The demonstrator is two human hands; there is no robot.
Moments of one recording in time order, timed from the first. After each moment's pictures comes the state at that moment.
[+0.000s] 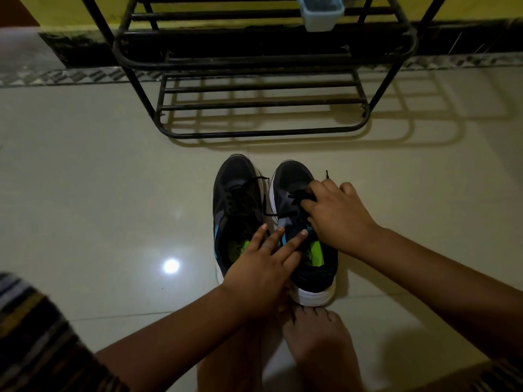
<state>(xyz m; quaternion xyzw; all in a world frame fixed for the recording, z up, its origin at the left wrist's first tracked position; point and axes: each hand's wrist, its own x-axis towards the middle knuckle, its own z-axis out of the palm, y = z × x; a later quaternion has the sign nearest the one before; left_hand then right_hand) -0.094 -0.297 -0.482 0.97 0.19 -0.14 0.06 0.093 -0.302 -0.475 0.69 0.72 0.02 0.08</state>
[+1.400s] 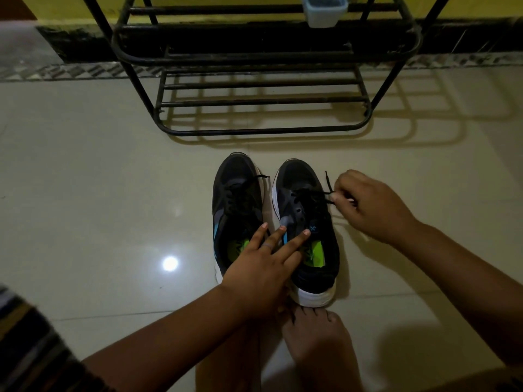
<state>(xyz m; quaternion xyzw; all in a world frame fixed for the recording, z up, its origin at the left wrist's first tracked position) -0.095 -0.295 -0.487 0.97 0.18 -0.11 0.06 0.146 -0.314 -0.469 0.68 0.69 -0.11 -0.19</state>
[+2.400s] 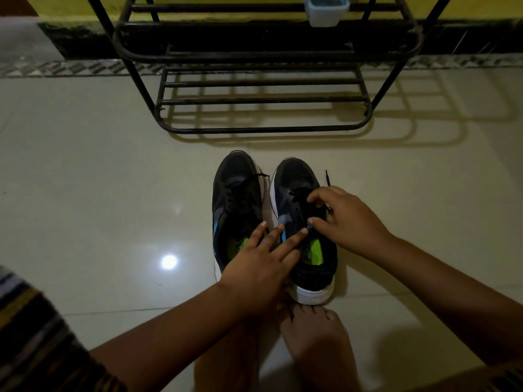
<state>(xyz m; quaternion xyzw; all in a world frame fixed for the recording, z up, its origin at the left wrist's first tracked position) -0.097 -0.295 -0.486 0.98 0.18 -0.09 0.05 0.107 -0.316 -0.475 0.73 0.62 -0.22 -0.17</state>
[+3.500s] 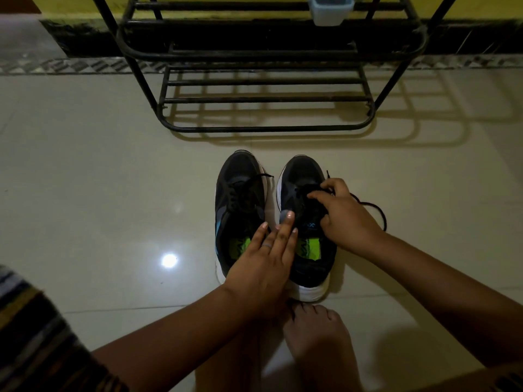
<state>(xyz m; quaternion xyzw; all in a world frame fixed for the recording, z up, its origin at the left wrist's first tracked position) -0.098 -0.302 -0.489 0.96 0.25 -0.10 0.03 0.095 -0.308 -0.471 0.77 0.59 -0.23 -0.08</state>
